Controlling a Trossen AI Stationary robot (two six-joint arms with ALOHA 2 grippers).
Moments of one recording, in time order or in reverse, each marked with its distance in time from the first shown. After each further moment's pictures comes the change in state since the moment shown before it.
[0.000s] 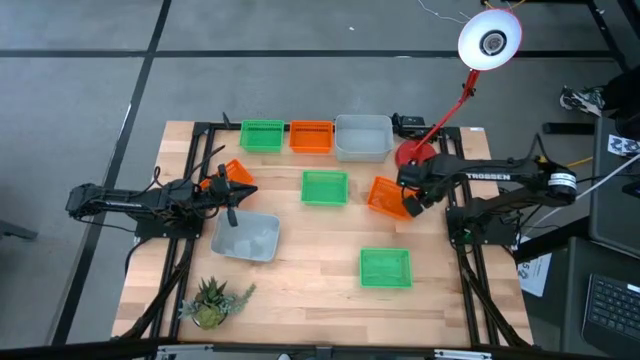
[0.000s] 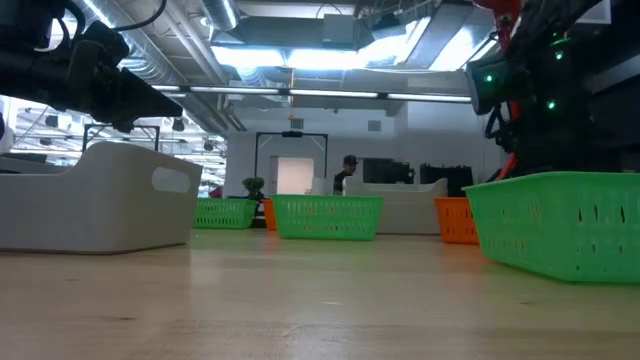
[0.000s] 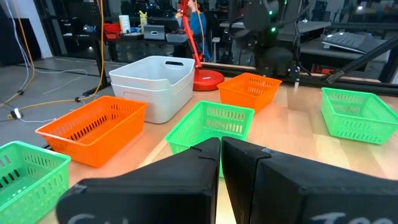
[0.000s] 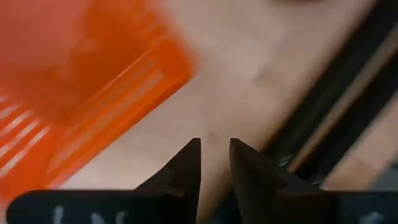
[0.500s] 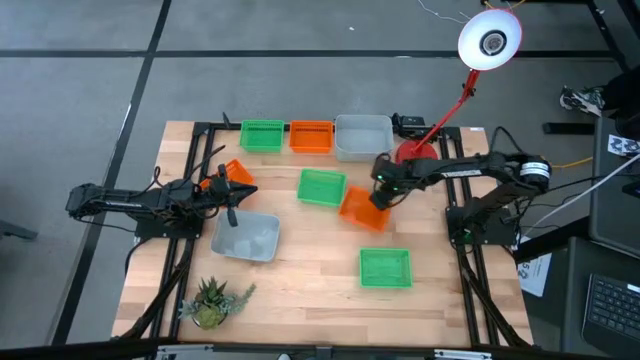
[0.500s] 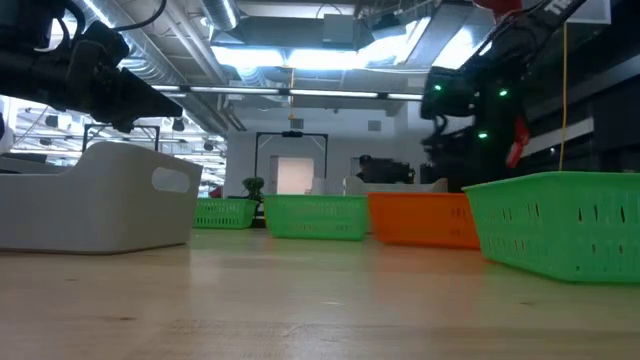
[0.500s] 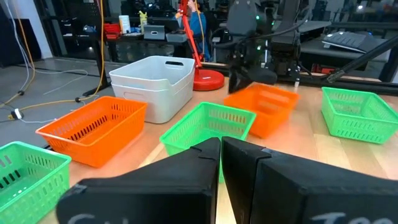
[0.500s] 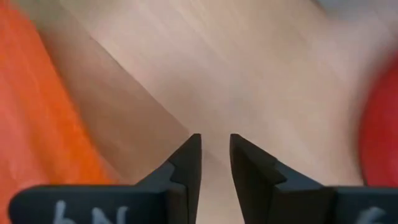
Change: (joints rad) left arm 0.000 0.000 0.000 0.000 0.000 0.003; right arm 0.000 0.236 0.008 0.670 0.027 -0.274
